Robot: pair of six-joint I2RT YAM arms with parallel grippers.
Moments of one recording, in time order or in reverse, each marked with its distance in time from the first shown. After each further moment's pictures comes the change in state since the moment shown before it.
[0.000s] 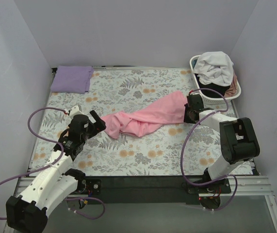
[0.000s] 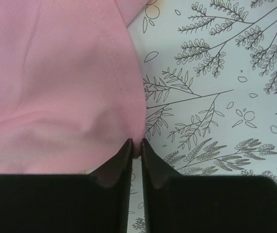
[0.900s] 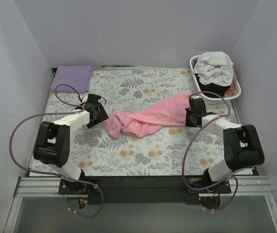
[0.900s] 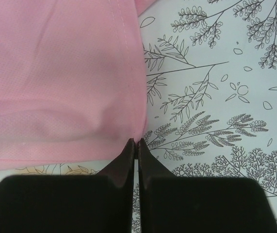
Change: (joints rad) left arm 0.100 0.801 0.319 0.059 0.000 0.061; right arm 0.000 -0.100 -0.085 -0.009 -0.019 -0.055
